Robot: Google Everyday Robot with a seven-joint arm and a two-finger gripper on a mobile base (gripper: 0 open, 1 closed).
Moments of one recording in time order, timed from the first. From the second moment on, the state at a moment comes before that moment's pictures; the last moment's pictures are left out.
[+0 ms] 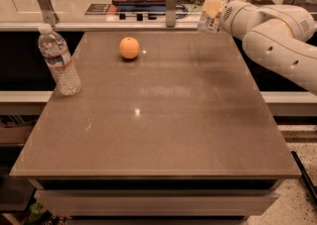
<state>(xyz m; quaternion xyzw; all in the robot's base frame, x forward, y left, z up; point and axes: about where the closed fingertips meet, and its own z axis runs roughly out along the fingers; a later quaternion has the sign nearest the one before) 0.776 -0.189 0.972 0.07 0.75 0.21 0.62</state>
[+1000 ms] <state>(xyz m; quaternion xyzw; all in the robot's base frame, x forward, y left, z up) 0.775 -0.193 0.983 0.03 0.77 0.16 0.62</state>
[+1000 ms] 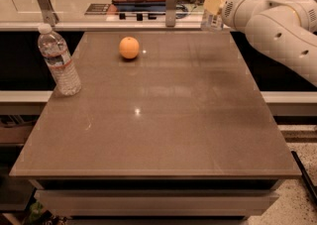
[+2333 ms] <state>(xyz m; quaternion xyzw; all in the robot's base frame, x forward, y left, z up) 0.740 -0.223 0.993 -0.03 0.84 0.12 0.53</state>
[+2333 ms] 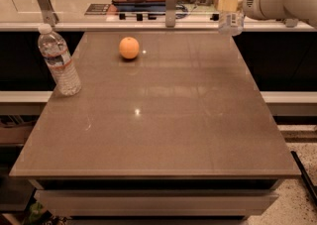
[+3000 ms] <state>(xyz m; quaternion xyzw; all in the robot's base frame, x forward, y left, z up) 0.719 -0.192 0.972 -0.11 0.87 0.15 0.46</state>
